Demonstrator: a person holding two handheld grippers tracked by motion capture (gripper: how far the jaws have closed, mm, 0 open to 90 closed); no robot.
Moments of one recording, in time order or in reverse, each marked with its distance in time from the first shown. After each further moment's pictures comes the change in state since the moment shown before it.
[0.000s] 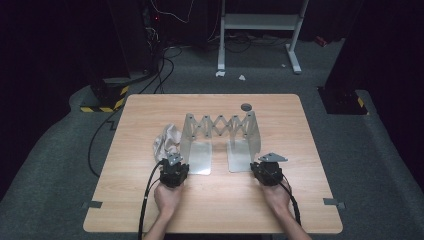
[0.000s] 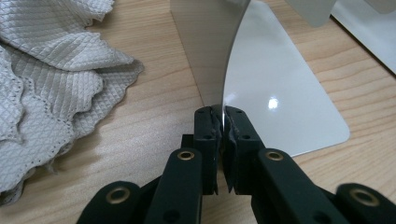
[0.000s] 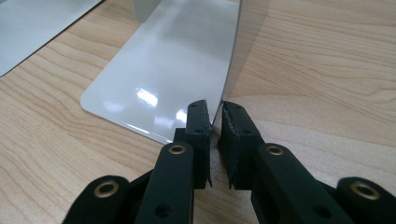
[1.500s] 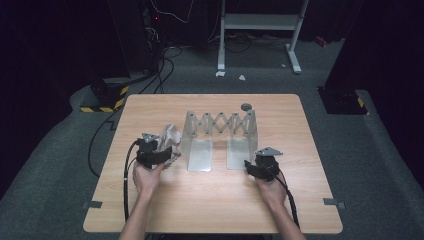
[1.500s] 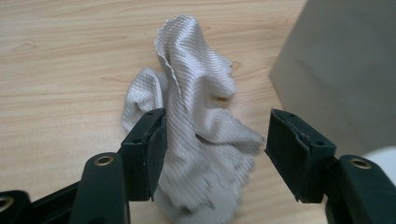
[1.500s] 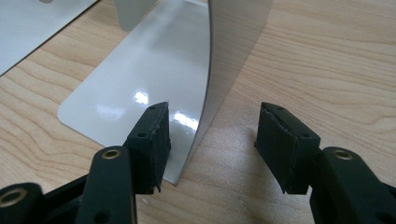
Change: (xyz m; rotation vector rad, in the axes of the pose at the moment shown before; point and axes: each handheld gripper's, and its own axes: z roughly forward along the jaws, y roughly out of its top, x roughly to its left) left arm 0.071 0.057 -0.021 -0.002 0.141 -0.027; right arm -0.002 0.014 0.017 0.007 -0.038 -0.004
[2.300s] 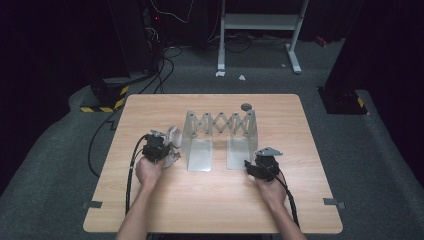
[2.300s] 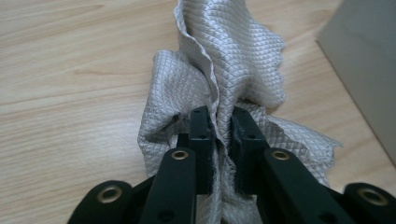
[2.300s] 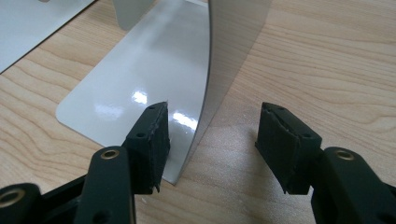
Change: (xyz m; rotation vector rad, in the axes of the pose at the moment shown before) left arm 0.009 -0.004 0.048 0.105 -0.052 0.079; right arm 0.000 0.000 0.000 0.001 -0.004 -0.001
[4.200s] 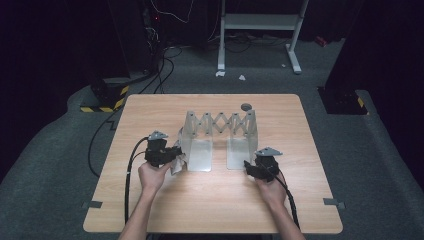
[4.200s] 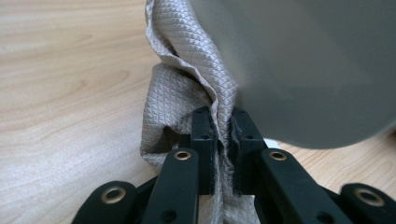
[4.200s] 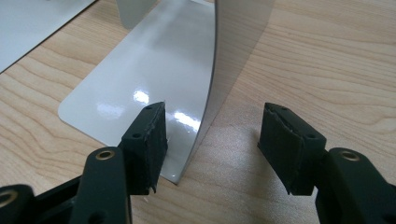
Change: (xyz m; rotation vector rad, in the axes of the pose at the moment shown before) left arm -0.033 0.011 -0.064 -0.135 -0.331 0.001; right arm 0.001 0.000 0.000 0.003 0.005 -0.005
